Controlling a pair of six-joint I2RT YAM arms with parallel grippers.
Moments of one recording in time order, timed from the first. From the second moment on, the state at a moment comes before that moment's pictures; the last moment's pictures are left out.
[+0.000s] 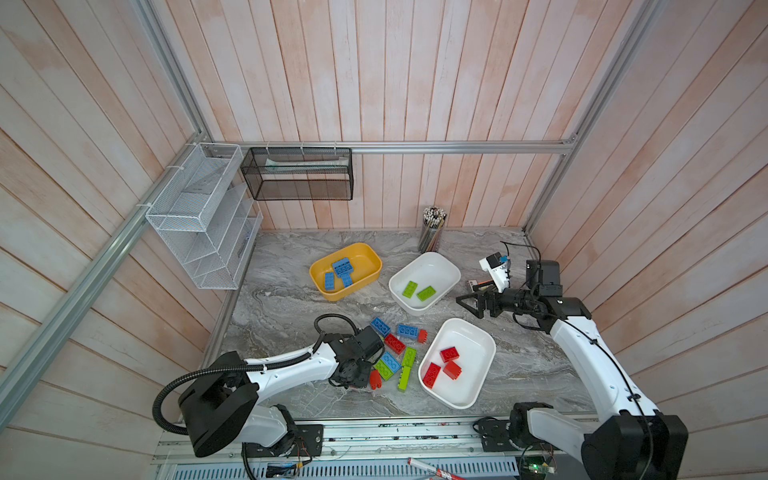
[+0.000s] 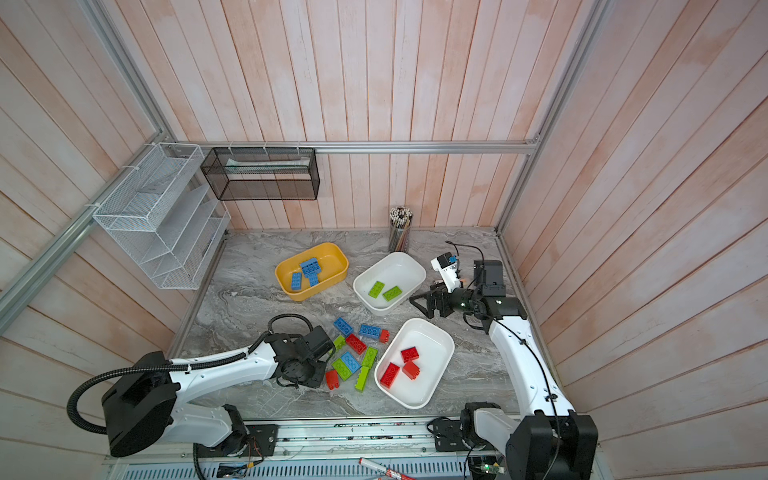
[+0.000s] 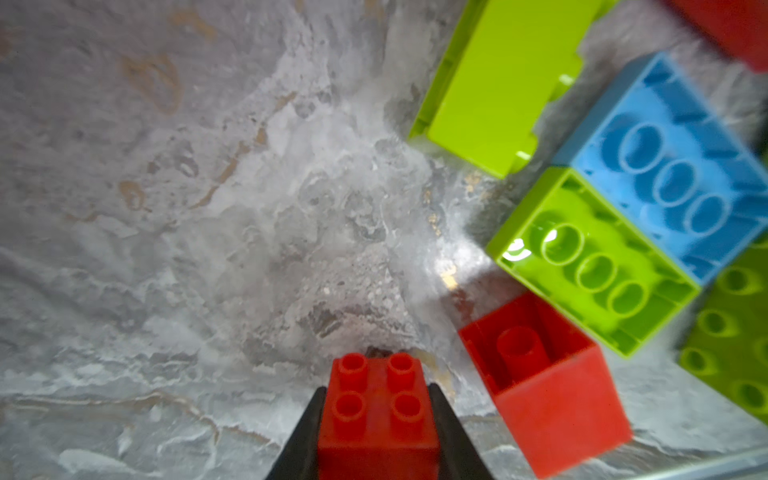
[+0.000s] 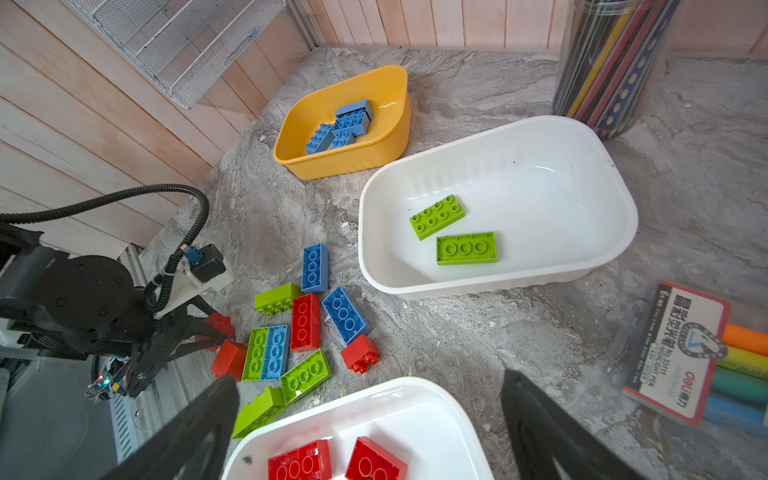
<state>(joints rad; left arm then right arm) -0.91 1.36 0.76 -0.79 -0.05 -0.63 0.04 1.14 0.94 -0.60 -0.81 -0.16</state>
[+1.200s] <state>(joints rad) -1.18 1.85 1.36 -0.55 0.16 -0.48 0.01 1.14 0.95 -0.58 -0.75 -0.13</state>
